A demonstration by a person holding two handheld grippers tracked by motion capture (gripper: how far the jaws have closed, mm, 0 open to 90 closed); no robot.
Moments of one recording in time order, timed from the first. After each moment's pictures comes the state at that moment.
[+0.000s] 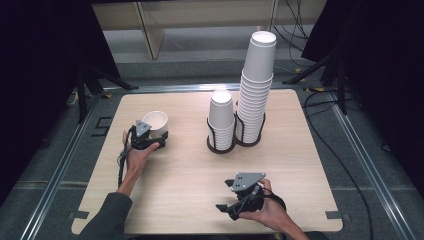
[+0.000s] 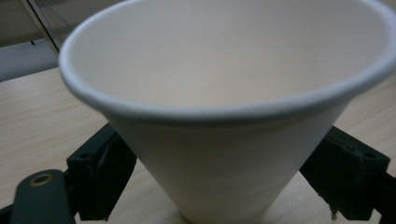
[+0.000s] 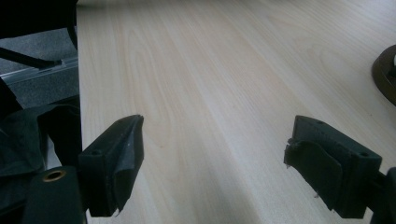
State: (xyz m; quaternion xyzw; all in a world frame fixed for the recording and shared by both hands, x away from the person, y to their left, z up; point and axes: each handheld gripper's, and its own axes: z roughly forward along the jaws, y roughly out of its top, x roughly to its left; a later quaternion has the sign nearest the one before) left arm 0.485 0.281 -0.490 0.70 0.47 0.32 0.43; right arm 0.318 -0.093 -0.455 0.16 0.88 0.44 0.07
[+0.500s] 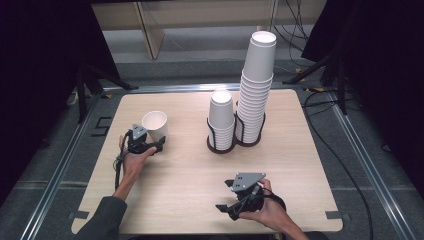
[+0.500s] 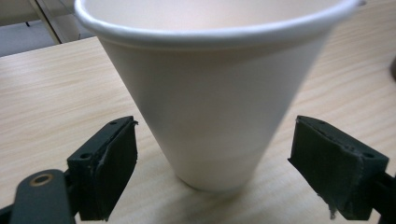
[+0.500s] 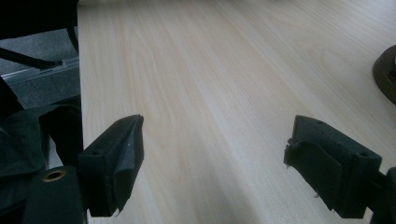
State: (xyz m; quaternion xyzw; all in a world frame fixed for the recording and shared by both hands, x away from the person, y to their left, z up) left arm 0.464 0.286 -0.487 0.71 0.48 0.31 0.42; right arm 0.318 -0.093 -0.455 0.16 0.88 0.44 0.07
